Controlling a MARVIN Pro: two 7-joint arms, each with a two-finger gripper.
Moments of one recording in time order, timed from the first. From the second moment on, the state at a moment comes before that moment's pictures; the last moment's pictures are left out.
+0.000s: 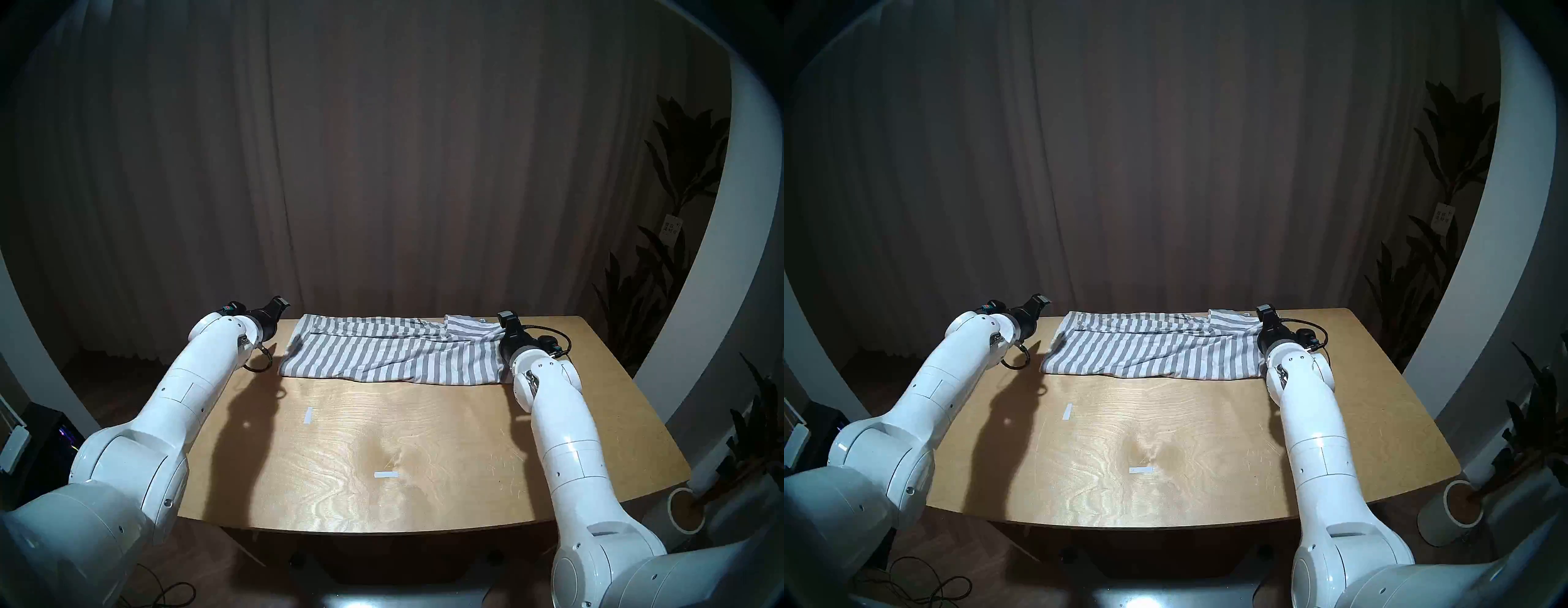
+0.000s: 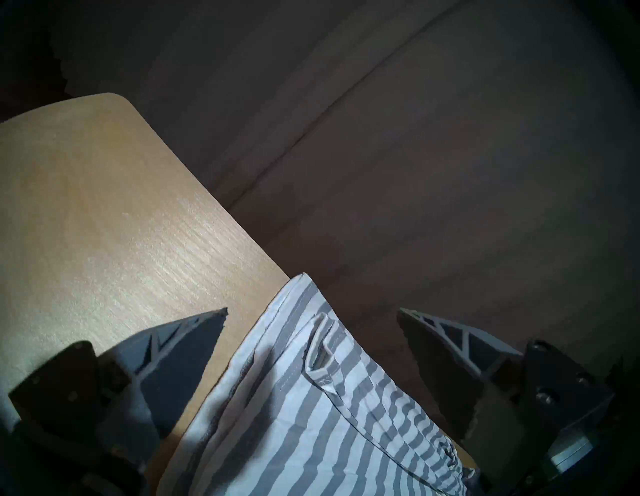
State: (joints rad) left arm 0.87 -1.16 -1.27 -0.77 -1.39 0.31 0.12; right arm -1.24 -1.52 1.71 -1.21 1.25 0.16 -0.18
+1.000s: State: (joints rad) left arm 1.01 -1.15 -1.28 -0.93 -1.46 0.31 0.02; right arm -1.55 -1.54 1.82 -1.49 1.36 0.25 -0.11
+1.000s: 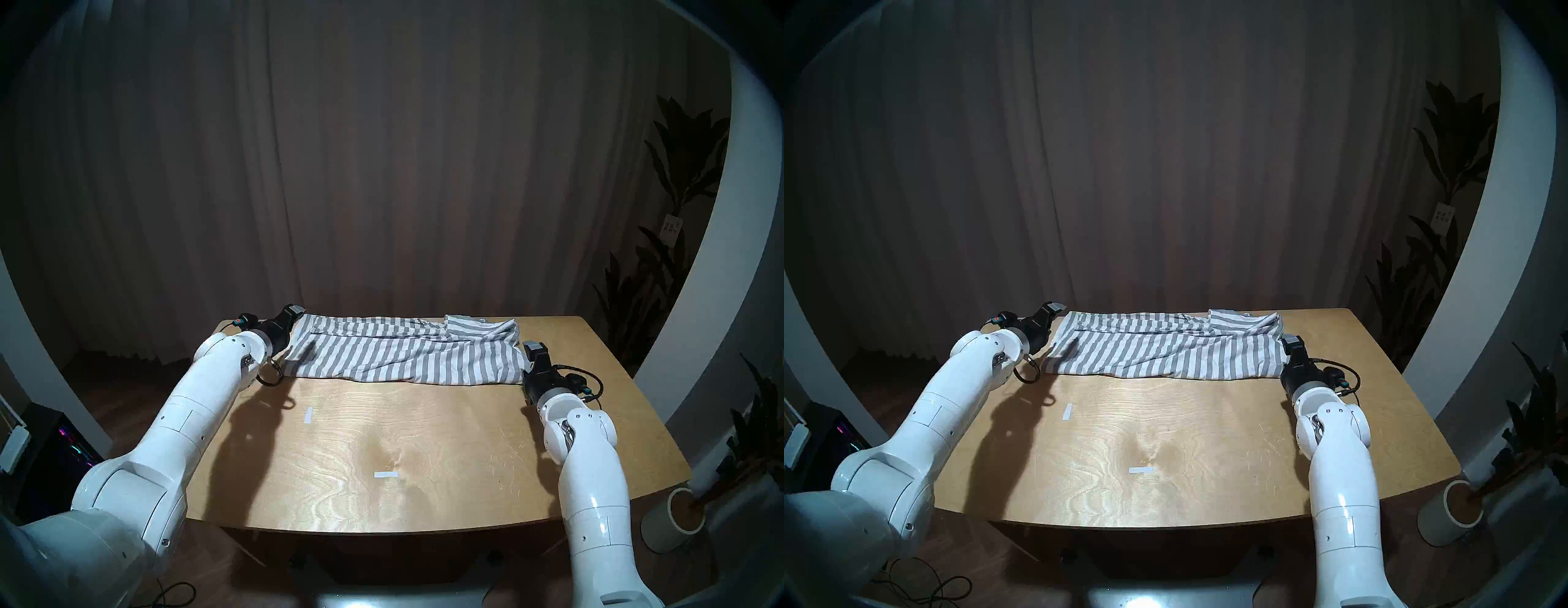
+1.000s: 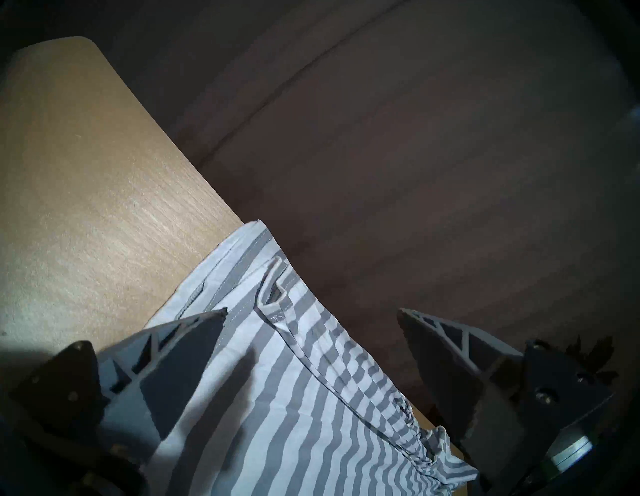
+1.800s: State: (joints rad) left arm 1.22 -1.08 -1.35 -1.21 -1.53 0.30 -0.10; right arm -1.77 -1.58 1.86 -1.78 1.43 0.32 -0.09
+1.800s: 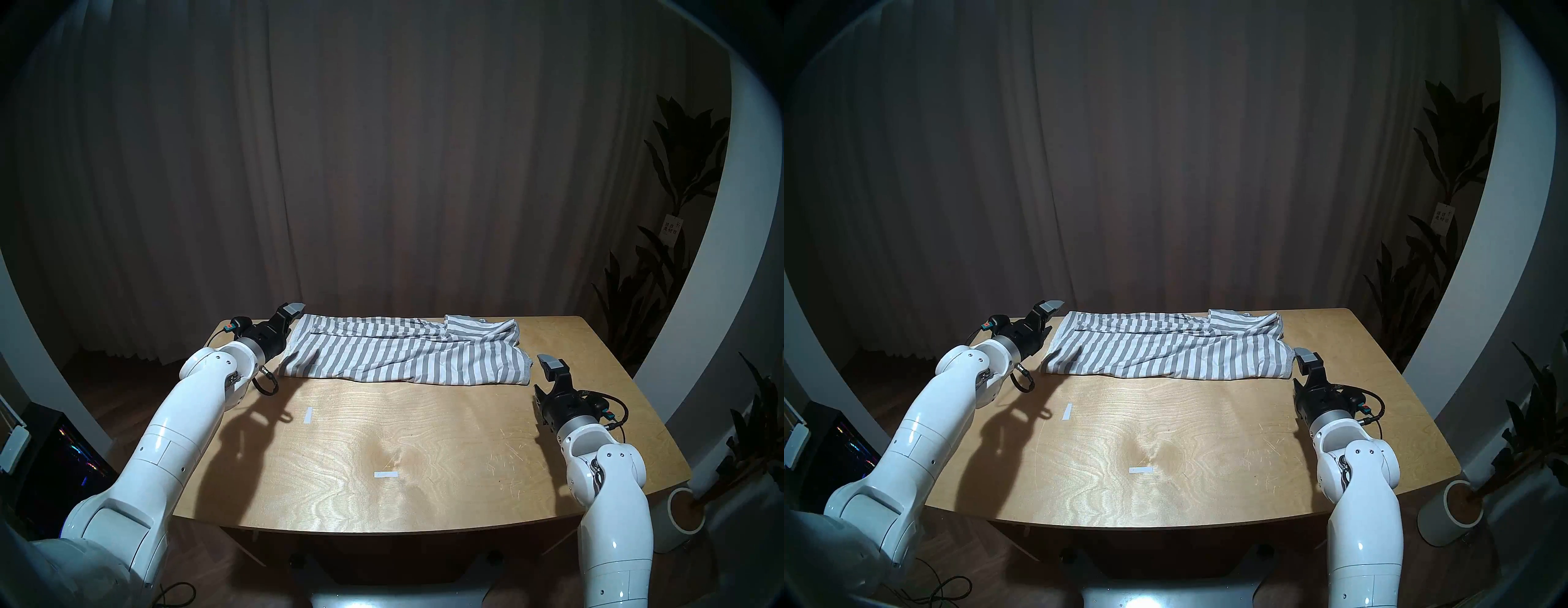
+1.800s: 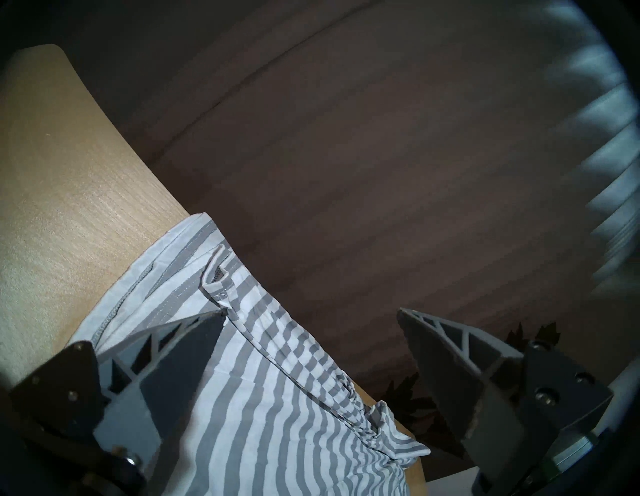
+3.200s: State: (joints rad) left arm 1.56 -1.11 -1.58 -1.65 -1.89 0.21 0.39; right arm -1.42 -1.62 1.68 -1.51 1.12 0.01 -0.69
